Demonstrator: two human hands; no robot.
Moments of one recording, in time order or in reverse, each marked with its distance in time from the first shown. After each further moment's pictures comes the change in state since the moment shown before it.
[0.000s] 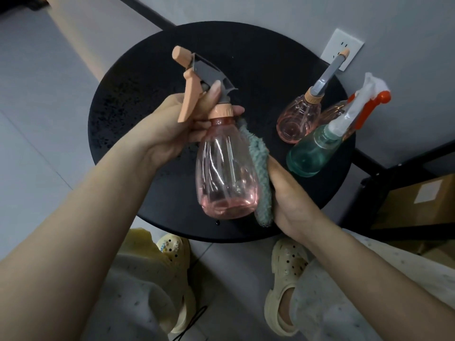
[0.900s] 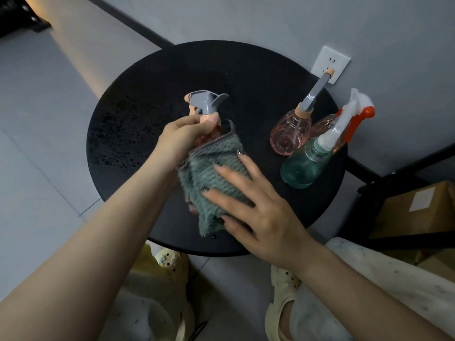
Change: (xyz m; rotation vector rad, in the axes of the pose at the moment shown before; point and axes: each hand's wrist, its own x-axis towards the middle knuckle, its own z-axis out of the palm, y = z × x) left_hand 0.004 -0.007 0.021 -0.127 0.289 -0.083; right_hand -0.007 0.011 -0.004 -1.219 -0.044 -0.928
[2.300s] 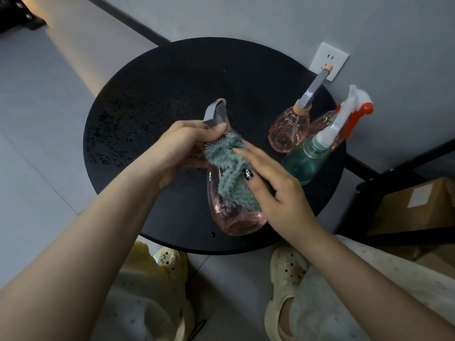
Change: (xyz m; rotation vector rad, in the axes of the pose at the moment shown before) left_hand -0.002 0.003 -0.004 0.279 -0.199 -0.014; right_hand 0.007 0.015 -0.011 0.458 0.113 0.410
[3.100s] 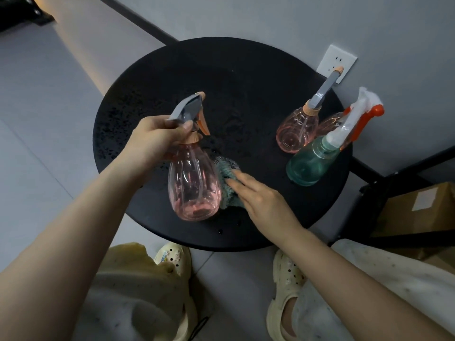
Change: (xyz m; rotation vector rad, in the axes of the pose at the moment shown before) left_hand -0.014 -0.016 -0.046 0.097 0.232 0.117; right_hand -0.010 0.056 0.044 -0.493 -0.124 -0.117
